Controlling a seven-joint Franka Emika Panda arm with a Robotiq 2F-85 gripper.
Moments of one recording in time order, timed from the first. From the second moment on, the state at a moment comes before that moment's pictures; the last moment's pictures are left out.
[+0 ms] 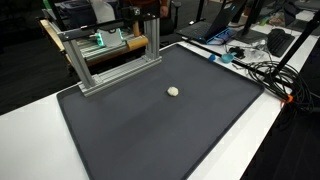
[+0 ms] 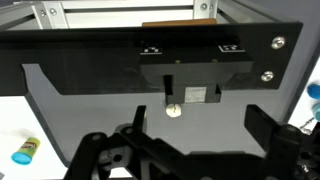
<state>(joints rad) -0.02 -0.78 -0.01 -2.73 -0.04 2.21 0.05</state>
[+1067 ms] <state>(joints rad) -0.03 -0.75 0.03 -2.75 -0.04 2.21 0.10</state>
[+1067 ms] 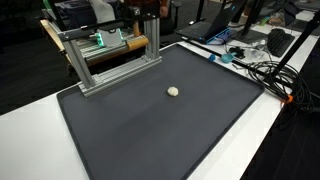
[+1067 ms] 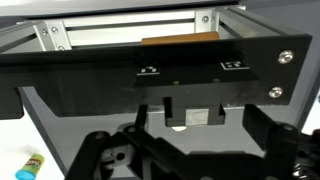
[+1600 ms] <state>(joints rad) -0.03 -0.75 0.03 -2.75 -0.02 2.21 0.11</state>
